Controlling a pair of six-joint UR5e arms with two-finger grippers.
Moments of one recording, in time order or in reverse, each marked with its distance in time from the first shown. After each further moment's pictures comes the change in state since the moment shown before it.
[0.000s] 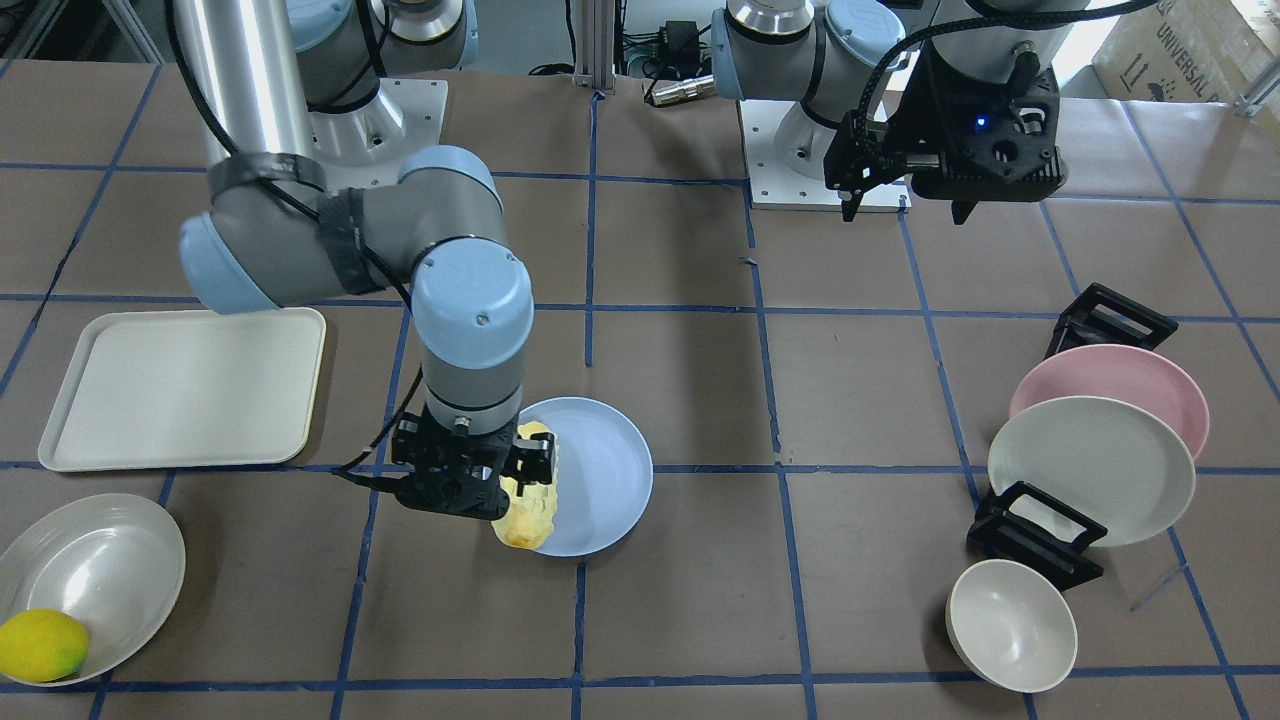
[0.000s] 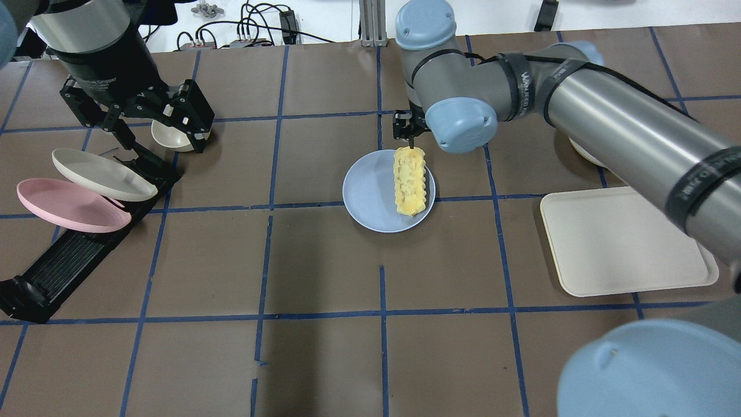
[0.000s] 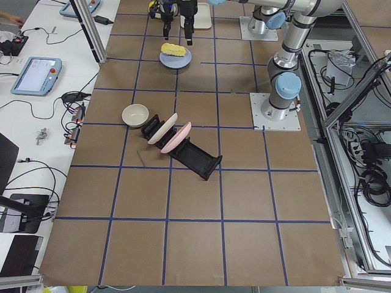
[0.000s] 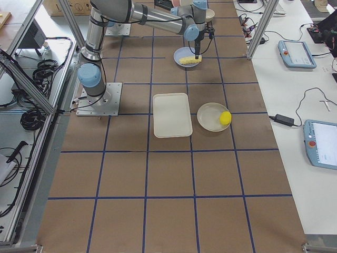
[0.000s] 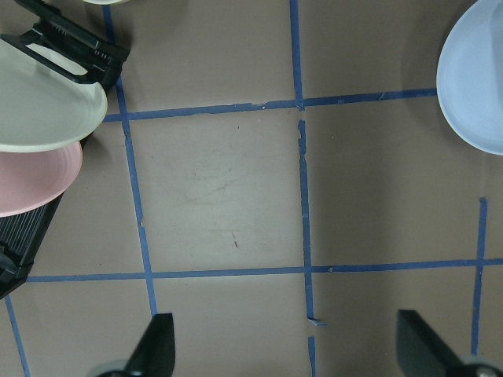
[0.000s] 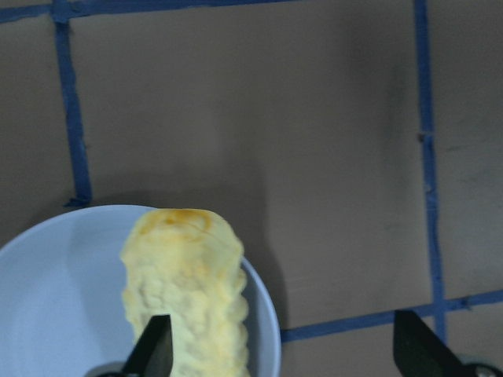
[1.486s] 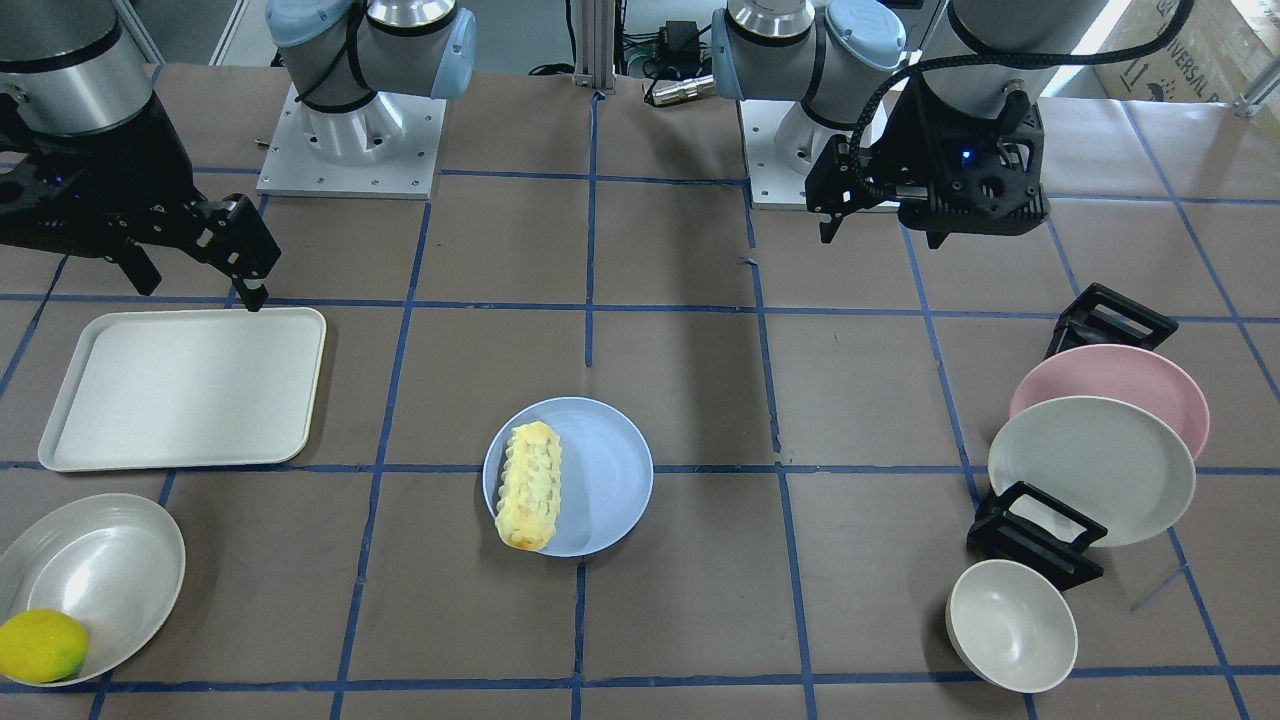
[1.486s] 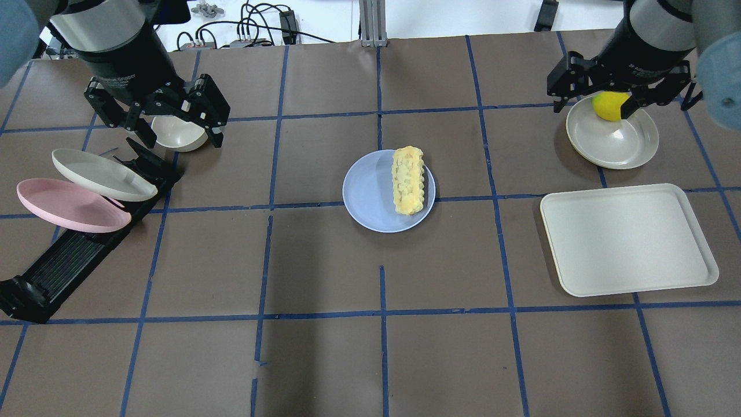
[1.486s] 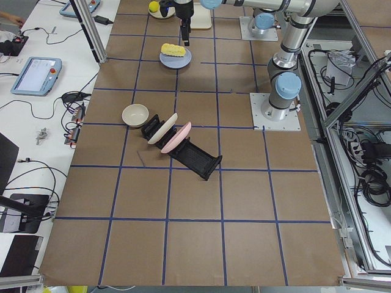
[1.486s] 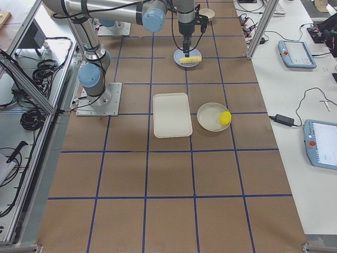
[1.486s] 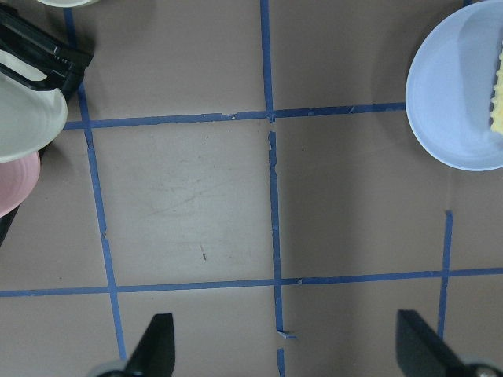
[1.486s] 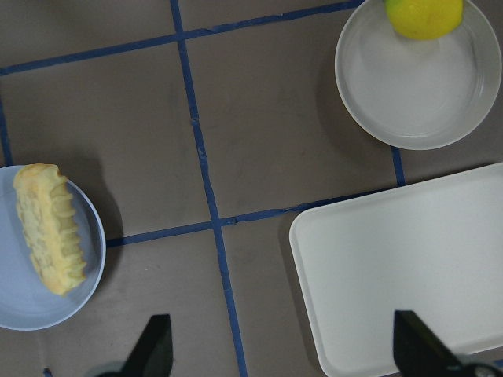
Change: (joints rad) left arm 0.002 -0.031 0.007 0.020 -0.068 -0.015; right arm -0.348 -0.452 0.125 0.201 0.193 -0.234
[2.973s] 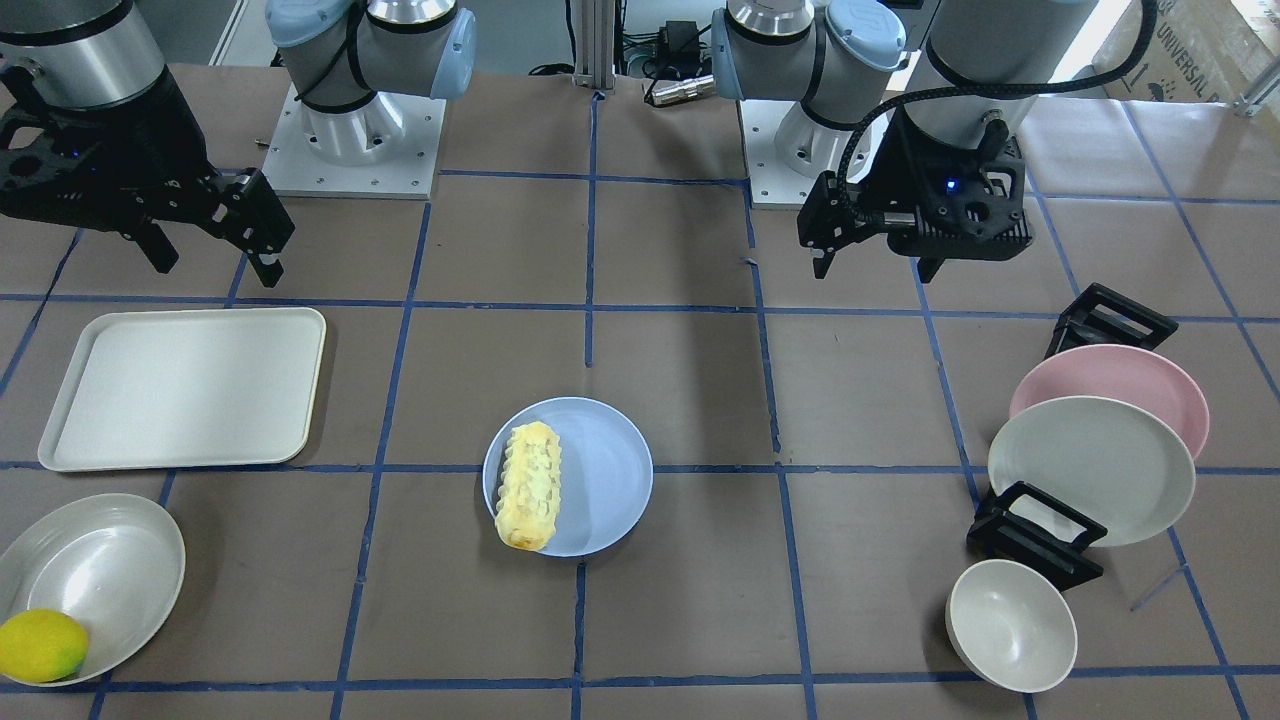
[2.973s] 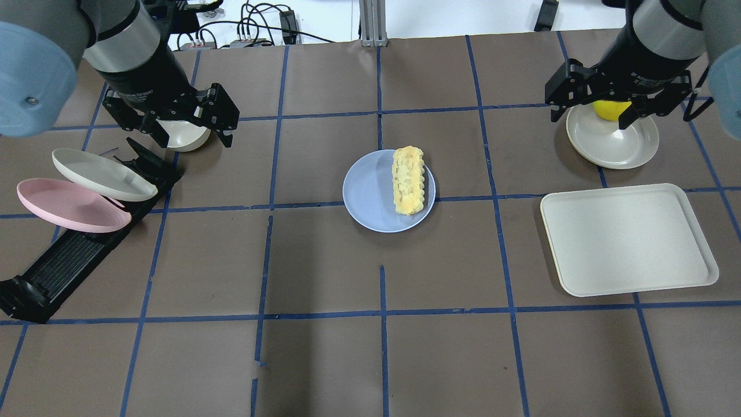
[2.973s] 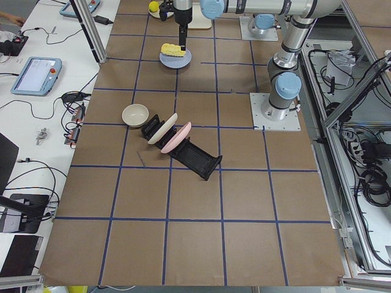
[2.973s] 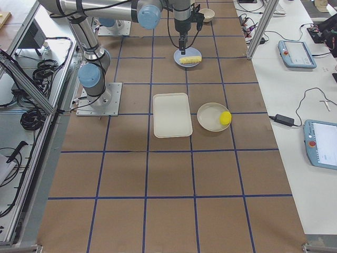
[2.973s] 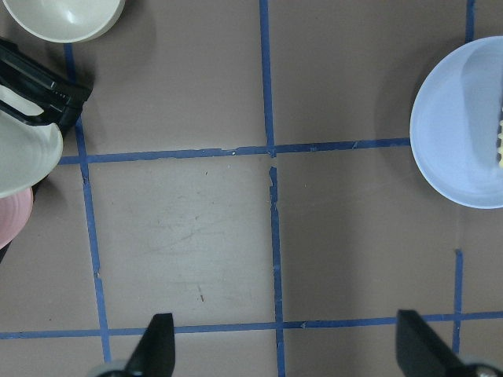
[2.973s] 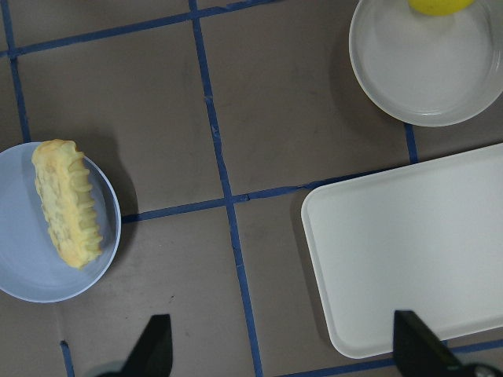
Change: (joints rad) left arm -0.003 0.019 -0.109 0.184 0.002 -0.002; right arm -0.001 -0.036 0.025 0.028 0.012 -0.004
